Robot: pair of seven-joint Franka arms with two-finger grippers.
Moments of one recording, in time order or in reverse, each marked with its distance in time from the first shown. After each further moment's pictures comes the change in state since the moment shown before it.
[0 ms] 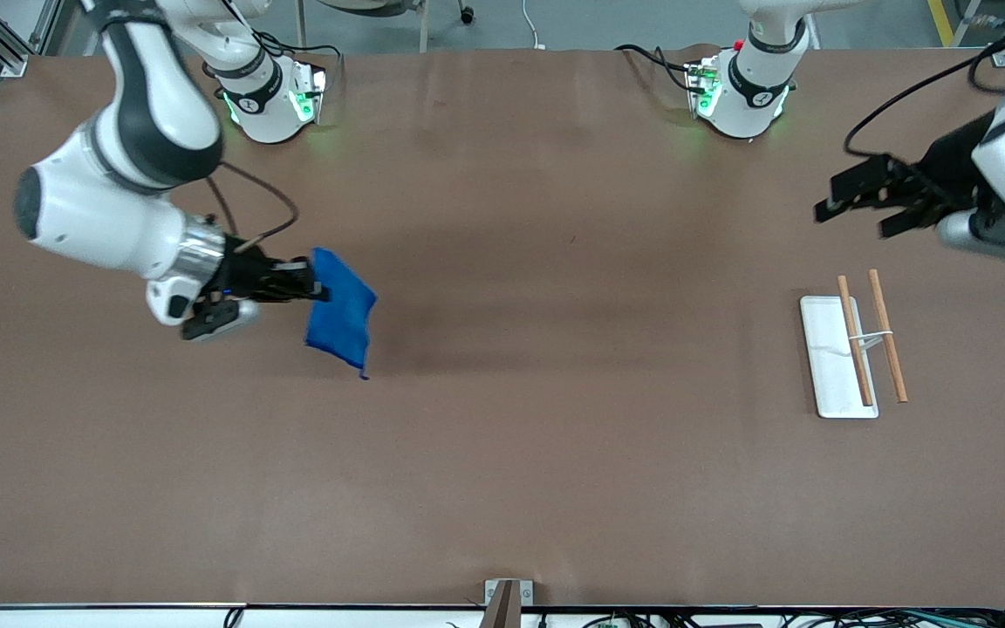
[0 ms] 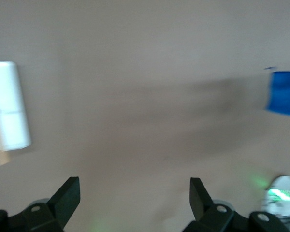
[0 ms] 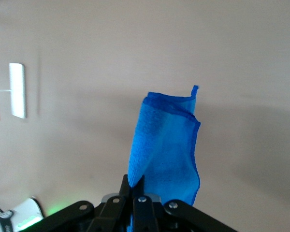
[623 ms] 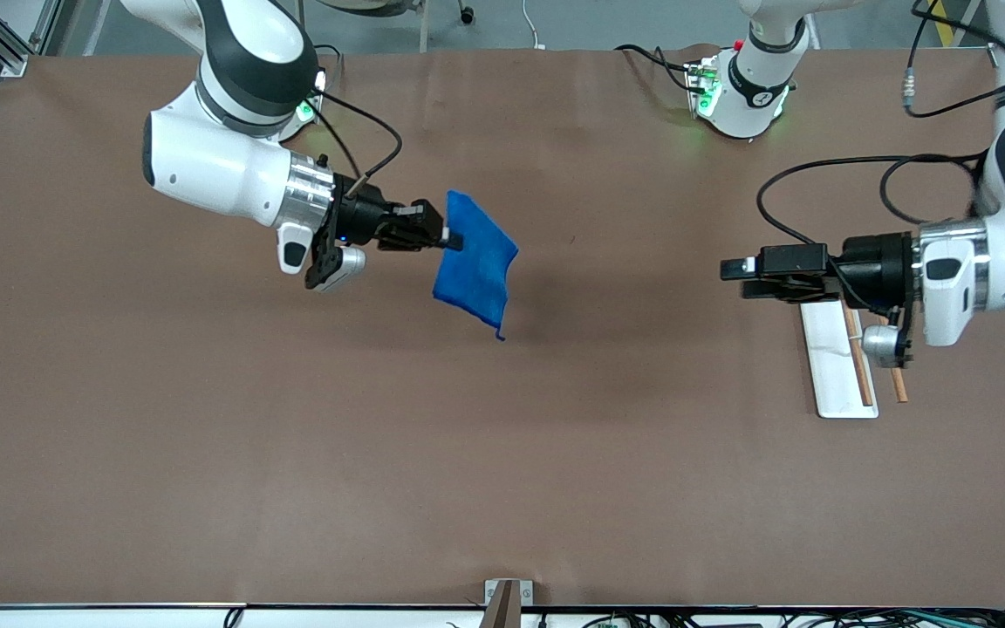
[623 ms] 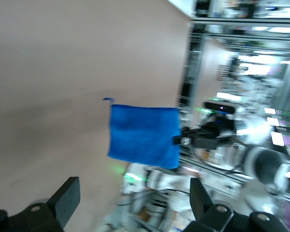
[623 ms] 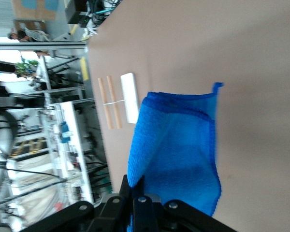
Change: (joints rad) left arm 0.012 0.185 -0.001 -0.155 -0.688 0.091 0.184; right arm 0.008 -0.001 0.234 0.043 0.514 0.128 0.109
